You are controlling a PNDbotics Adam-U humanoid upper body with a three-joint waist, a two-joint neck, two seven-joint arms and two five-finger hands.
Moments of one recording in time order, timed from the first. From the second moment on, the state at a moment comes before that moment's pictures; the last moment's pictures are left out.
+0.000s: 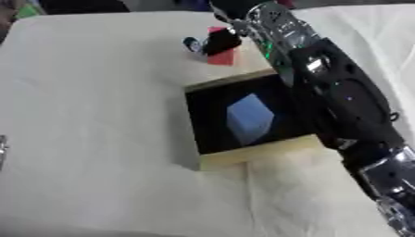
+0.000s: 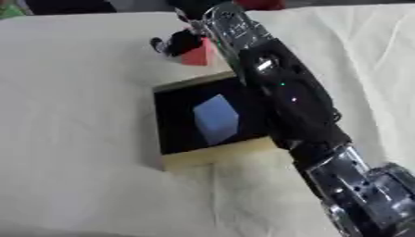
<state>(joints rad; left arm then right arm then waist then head) -0.22 0.40 0.15 -1.99 -0.30 -0.25 0.66 -1.30 -0.01 0.24 -0.82 1.43 -0.10 0.31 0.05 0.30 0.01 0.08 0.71</state>
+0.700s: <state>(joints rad) -0.22 0.40 0.15 -1.99 -0.30 -0.25 0.66 -1.33 0.01 0.15 -0.75 1.45 -0.07 0.37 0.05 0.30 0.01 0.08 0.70</state>
